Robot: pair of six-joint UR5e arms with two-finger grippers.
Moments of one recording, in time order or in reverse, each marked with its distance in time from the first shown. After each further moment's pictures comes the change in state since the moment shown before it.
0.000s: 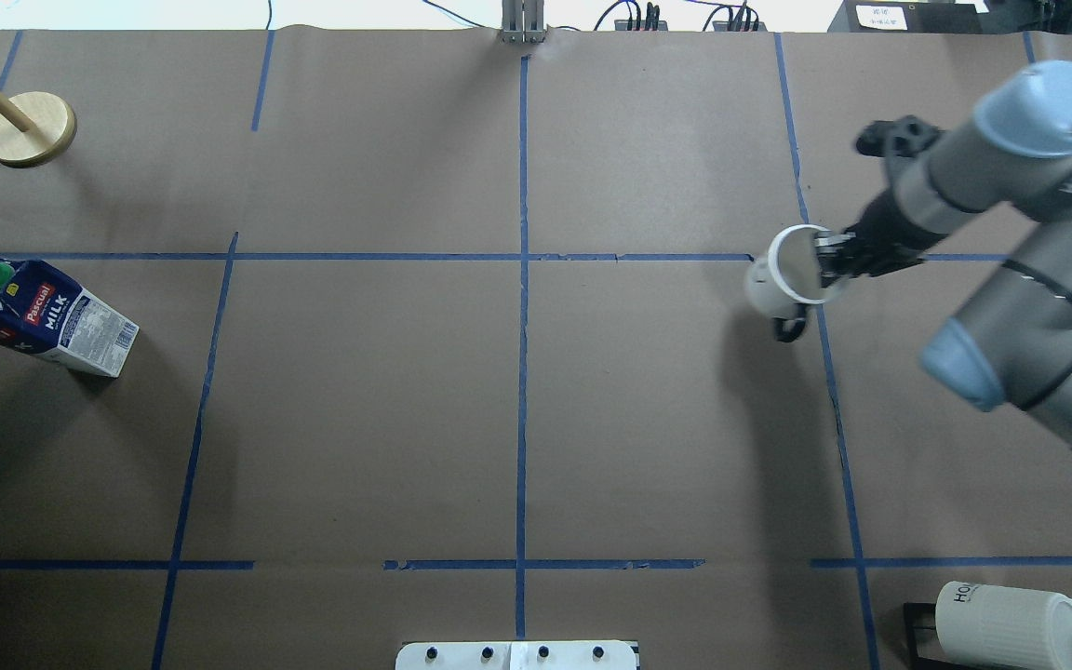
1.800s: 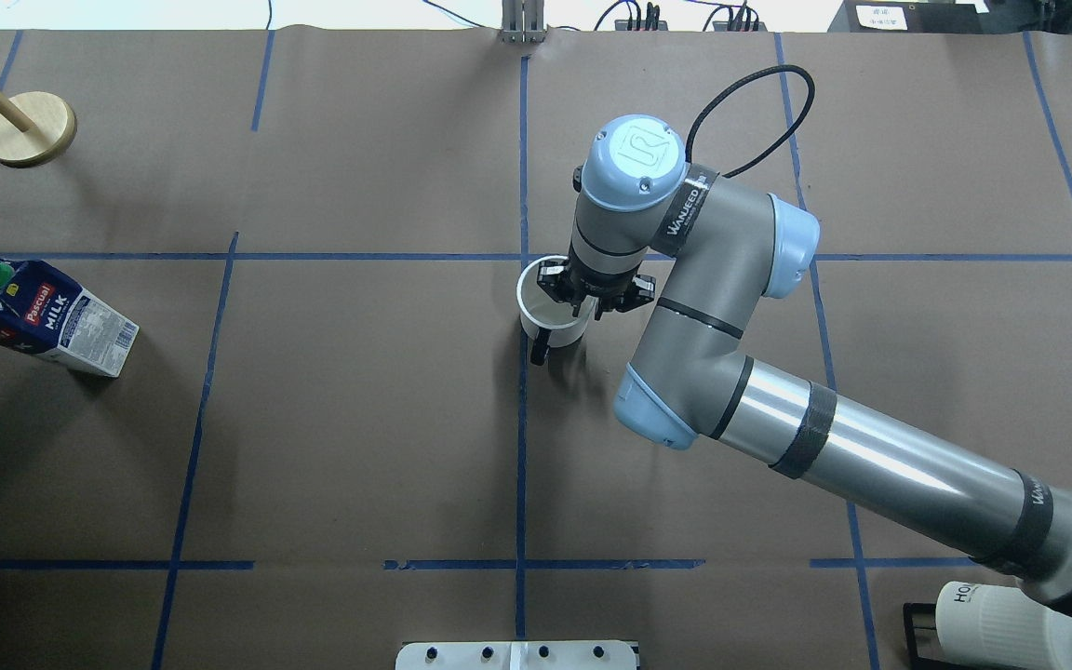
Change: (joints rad) left arm 0.002 0.000 -0.005 -0.001 -0.001 0.001; right arm -0.208 0.383 -0.227 -0.103 -0.164 0.273
